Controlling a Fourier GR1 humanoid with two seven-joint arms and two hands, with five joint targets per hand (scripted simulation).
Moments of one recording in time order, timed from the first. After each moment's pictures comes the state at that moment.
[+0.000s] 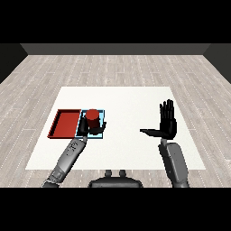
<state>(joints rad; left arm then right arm) -0.33 0.21 -0.35 -1.47 0.06 0.49 -0.09 -0.18 -0.22 0.06 -1.73 -0.31 -0.23 -0.28</state>
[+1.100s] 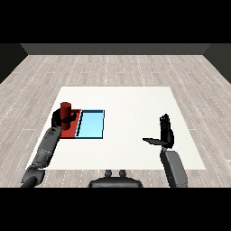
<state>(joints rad) -0.54 0.45 -0.03 -0.76 -0.03 0.38 -0.10 -0.04 -0.21 0.02 -1.49 -0.27 -0.11 -0.45</state>
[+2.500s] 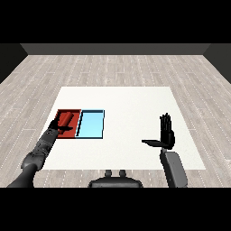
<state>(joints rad) -0.80 0.49 -0.04 -0.04 -0.21 0.29 0.02 -0.02 -0.19 0.03 -1.58 -0.24 -0.08 -0.54</state>
